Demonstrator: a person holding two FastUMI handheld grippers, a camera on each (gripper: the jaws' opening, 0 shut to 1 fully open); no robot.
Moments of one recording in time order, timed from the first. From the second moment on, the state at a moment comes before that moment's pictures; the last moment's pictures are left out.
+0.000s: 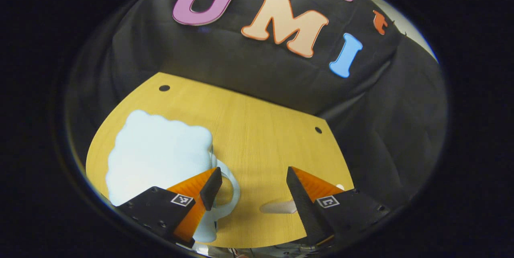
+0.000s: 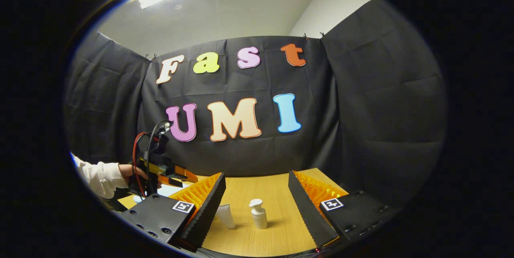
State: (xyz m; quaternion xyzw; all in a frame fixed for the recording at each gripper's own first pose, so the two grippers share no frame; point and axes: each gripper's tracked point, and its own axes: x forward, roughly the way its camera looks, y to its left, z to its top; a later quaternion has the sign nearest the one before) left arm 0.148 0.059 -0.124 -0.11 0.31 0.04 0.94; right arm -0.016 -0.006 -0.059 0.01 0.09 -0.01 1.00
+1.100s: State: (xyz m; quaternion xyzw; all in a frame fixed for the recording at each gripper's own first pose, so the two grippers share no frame) left arm 0.163 0.079 -0.263 -0.08 0.53 0.14 0.83; right arm -0.010 -0.053 -0.085 0.04 0.11 -0.04 0.99
